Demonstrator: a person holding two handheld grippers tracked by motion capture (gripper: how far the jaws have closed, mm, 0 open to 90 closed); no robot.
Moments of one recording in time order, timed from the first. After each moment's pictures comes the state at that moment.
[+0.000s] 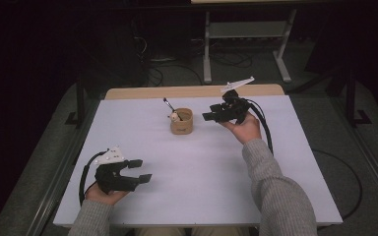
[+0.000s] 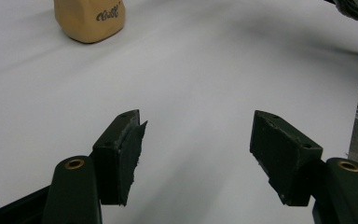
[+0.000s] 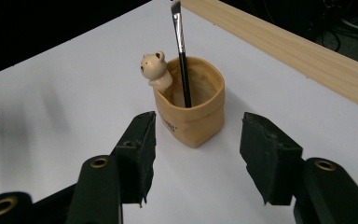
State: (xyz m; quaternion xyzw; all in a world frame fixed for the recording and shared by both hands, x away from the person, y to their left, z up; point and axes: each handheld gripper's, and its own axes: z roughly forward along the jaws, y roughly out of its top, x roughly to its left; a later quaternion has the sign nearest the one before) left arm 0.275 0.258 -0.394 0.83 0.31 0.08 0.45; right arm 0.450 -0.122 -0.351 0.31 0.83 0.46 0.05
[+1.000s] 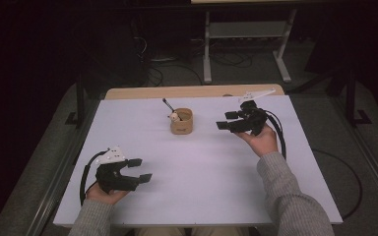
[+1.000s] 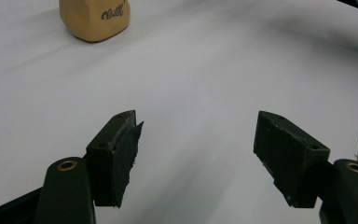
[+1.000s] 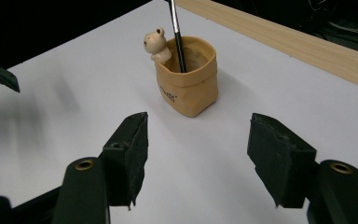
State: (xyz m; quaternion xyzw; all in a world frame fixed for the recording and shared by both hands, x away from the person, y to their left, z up) left arm 0.277 0.258 -0.397 0.83 0.31 0.08 0.45; right arm 0.414 -0.164 -0.359 0.33 0.81 0.48 0.06
